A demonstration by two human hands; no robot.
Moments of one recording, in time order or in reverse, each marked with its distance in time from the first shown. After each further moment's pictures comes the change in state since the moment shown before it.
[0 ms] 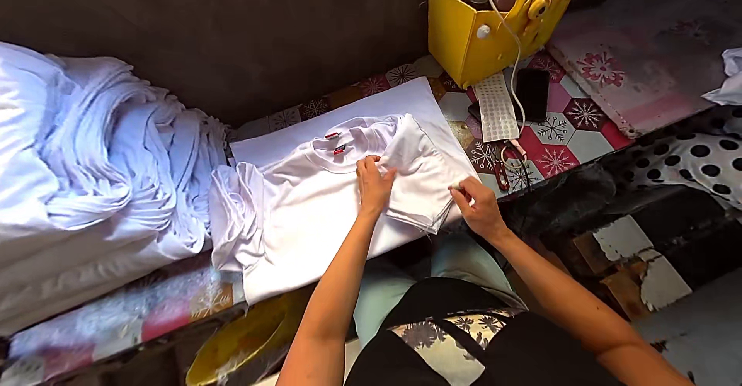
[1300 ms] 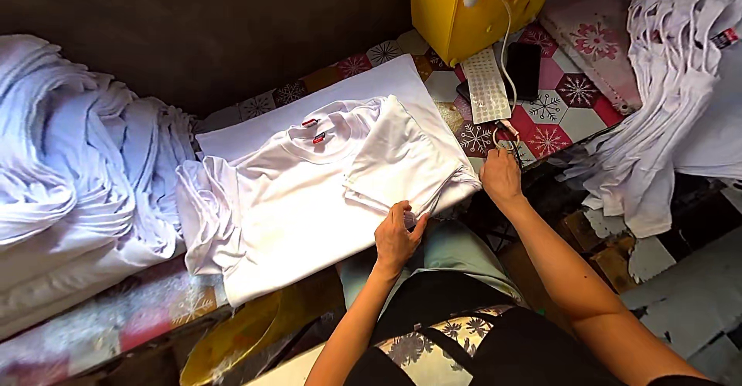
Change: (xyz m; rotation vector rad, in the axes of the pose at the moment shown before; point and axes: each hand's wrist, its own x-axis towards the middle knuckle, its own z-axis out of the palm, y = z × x) left_hand -0.140 0.020 0.044 0.056 0.103 0.319; right_hand 0.019 0.047 -0.037 -0.672 -0.136 0.537
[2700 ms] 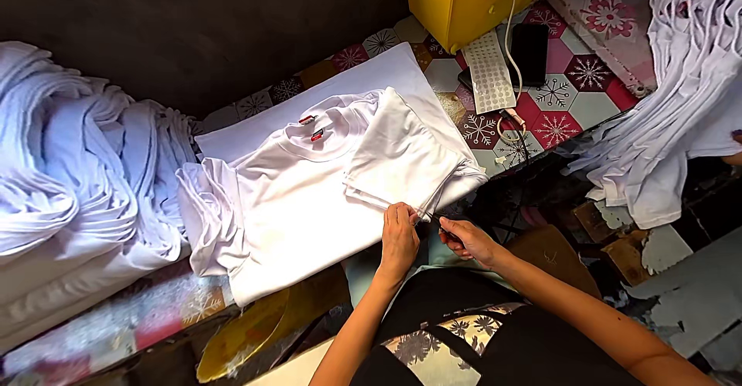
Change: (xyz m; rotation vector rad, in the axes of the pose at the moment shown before) left_hand -0.005 0.001 -0.003 0.005 -0.076 0.047; right_hand -0.118 -0.037 0.006 1.252 -0.990 0.238
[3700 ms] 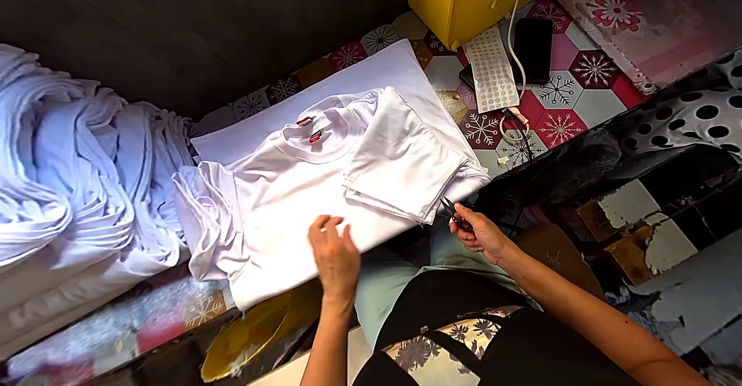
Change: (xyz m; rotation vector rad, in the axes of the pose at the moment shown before) left_hand -0.016 -0.043 -0.092 0.258 0.077 -0.260; right_hand 0.005 -0.006 -0.015 0.182 0.146 0.005
